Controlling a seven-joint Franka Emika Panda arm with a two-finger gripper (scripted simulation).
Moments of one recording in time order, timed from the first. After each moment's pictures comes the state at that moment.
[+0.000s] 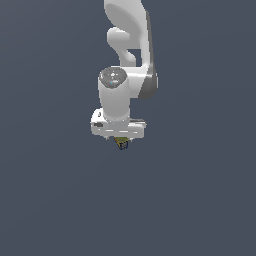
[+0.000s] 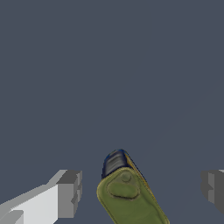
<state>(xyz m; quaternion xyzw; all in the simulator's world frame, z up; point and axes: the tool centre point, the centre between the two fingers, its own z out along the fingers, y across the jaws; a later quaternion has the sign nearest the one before) -0.002 -0.038 0.149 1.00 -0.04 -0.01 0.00</state>
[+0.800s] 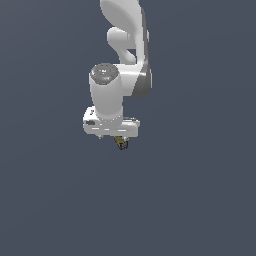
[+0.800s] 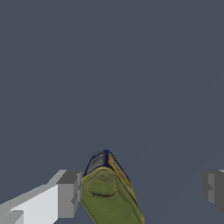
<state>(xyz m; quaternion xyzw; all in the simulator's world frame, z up) -0.001 -0.063 0.159 1.00 -0.04 0.00 0.01</state>
